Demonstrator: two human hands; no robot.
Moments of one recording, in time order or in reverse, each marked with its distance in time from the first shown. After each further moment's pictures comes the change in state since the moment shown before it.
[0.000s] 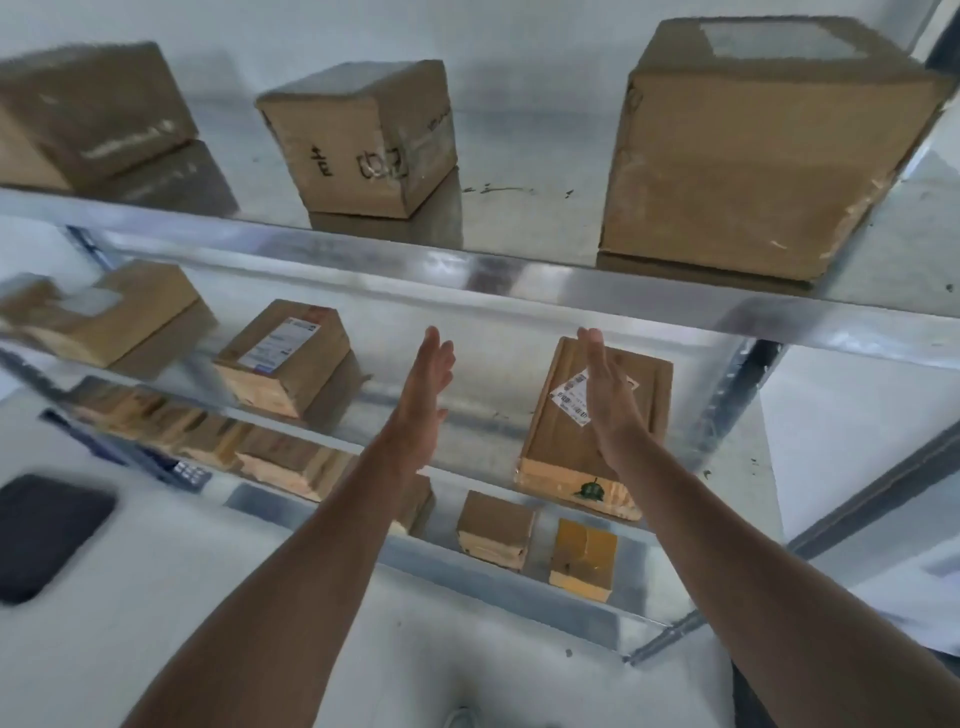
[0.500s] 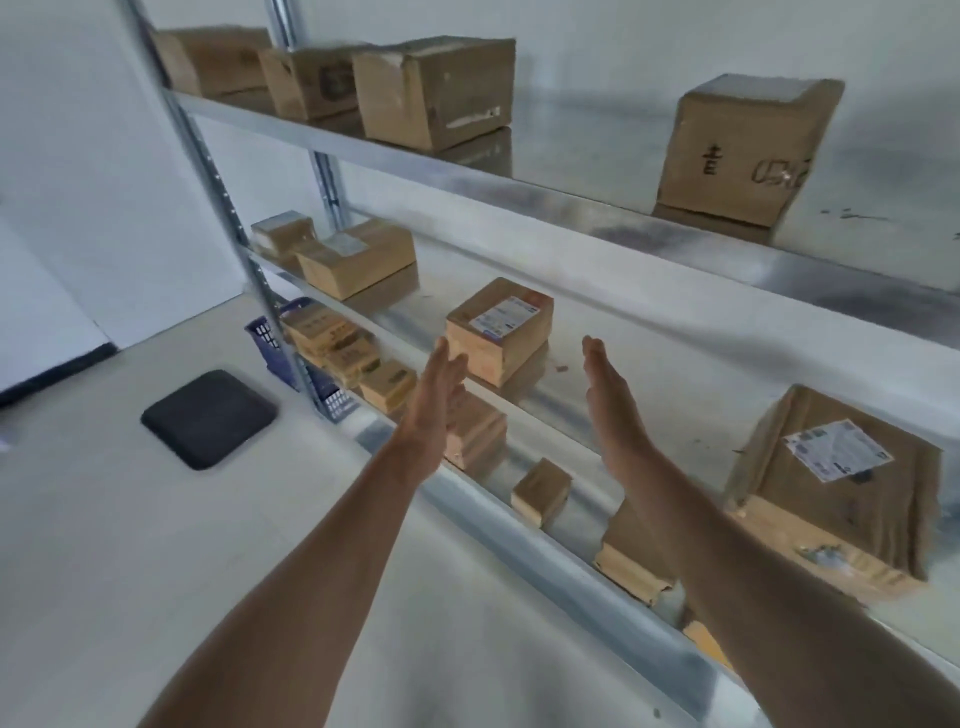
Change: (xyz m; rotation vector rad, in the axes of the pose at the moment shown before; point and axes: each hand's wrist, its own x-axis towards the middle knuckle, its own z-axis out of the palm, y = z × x) left_hand -0.118 -0.001 -0.247 -0.160 0.305 -0.001; right_hand -0.080 -0.033 0.259 -0.064 -0.370 -0.101
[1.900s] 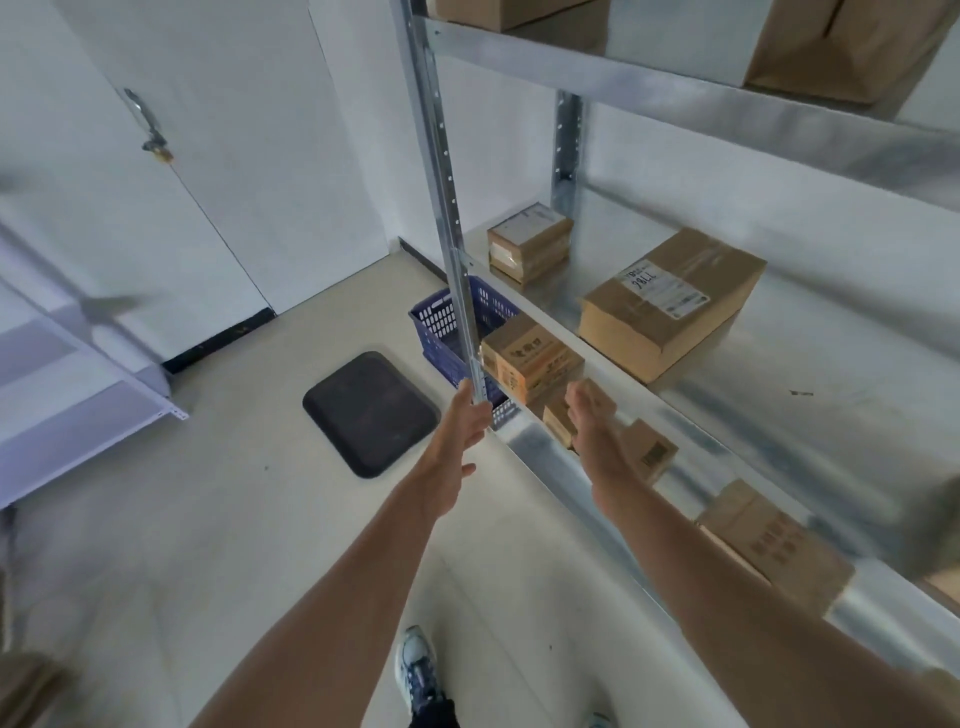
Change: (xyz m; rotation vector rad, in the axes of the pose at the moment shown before) left_hand 0.306 0.069 -0.561 0.074 0.240 -0.327; right_hand 0.292 -0.033 0.627 0.044 -0.304 0.213
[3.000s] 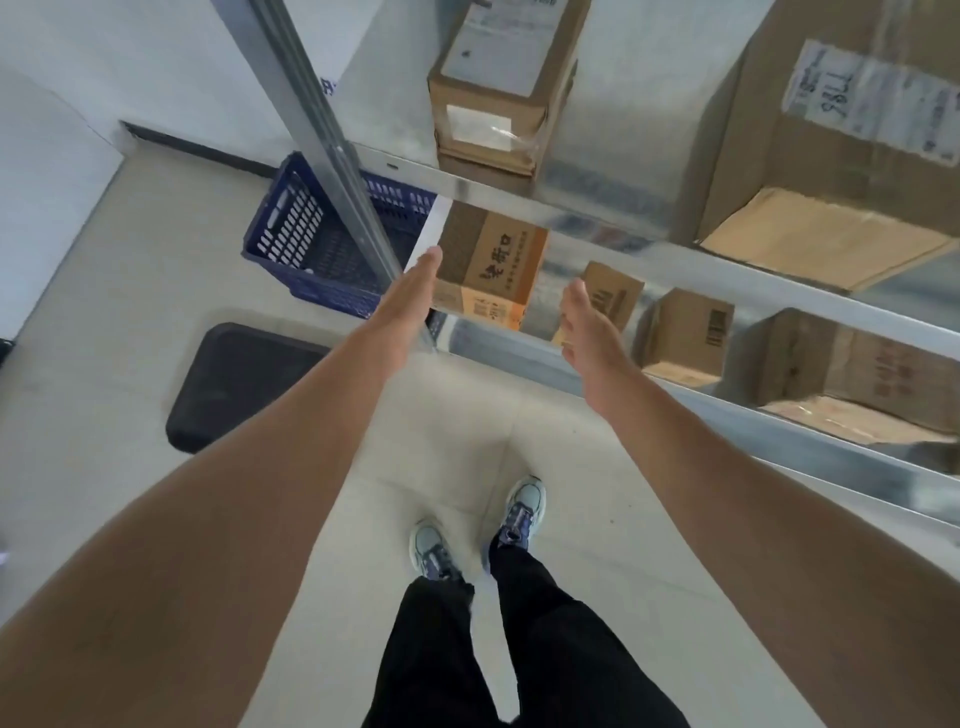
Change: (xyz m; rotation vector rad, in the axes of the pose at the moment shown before) left_hand 0.406 0.090 -0.110 0.502 -0.313 -0.148; right_hand 0.280 0.035 0.144 0.275 0.474 0.445
